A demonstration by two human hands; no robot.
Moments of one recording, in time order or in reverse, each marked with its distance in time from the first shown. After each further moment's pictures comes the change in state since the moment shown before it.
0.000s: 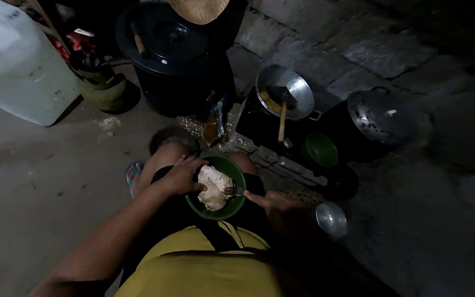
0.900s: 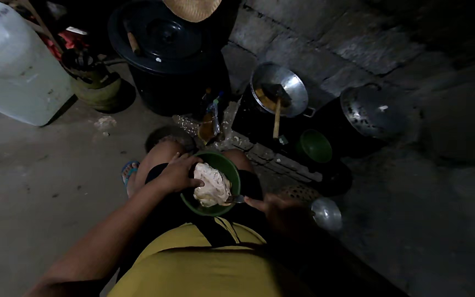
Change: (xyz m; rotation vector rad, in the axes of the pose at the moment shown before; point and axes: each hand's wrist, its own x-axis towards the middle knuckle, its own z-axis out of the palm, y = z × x) left_hand -0.001 0.005 0.004 0.024 0.044 -0.055; right_hand -0.013 0.003 -0.014 -0.074 -0.238 -0.007
